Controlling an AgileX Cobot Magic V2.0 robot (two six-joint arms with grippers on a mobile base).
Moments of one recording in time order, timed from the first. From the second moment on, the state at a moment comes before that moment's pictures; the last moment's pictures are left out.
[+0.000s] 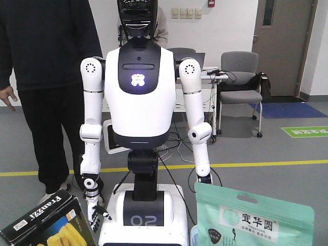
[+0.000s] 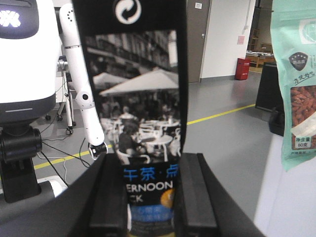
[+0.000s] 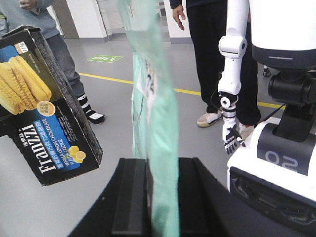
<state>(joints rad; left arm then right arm) -0.31 0.84 -0.08 0.45 -0.79 -0.47 0.03 0.80 -0.43 -1.50 -0.75 1.57</state>
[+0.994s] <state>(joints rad) -0.31 0.84 -0.08 0.45 -0.79 -0.47 0.03 0.80 -0.43 -1.50 -0.75 1.57</state>
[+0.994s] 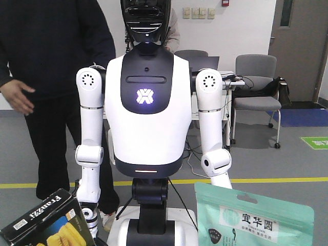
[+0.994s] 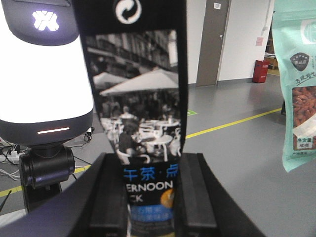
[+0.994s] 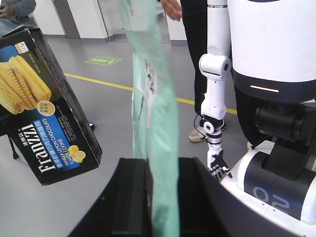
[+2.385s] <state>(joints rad) -0.31 0.84 -0.08 0.45 -0.79 -0.47 0.03 0.80 -0.43 -1.50 -0.75 1.57</state>
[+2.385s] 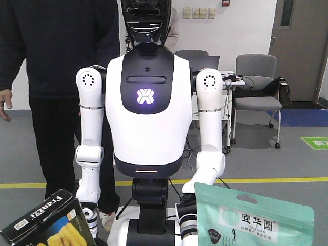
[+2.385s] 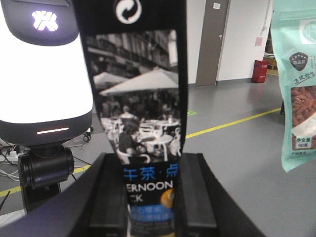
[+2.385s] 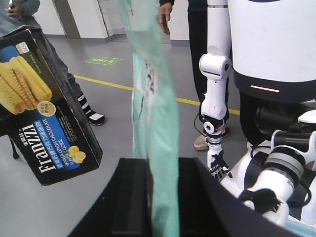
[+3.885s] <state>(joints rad) -0.31 0.84 -0.08 0.45 -0.79 -0.47 0.03 0.80 -0.43 -1.31 -0.87 1.50</state>
